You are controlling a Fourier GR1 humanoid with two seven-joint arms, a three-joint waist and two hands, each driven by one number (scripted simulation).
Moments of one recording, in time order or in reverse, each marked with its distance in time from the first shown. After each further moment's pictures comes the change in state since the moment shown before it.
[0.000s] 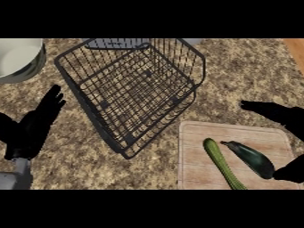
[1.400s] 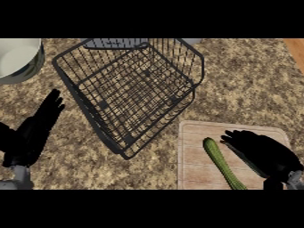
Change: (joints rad) left arm 0.056 -0.070 0.056 -0.063 -0.074 -0.058 0.019; right arm 0.063 0.149 0.231 0.045 0.500 0.135 0.199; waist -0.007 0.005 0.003
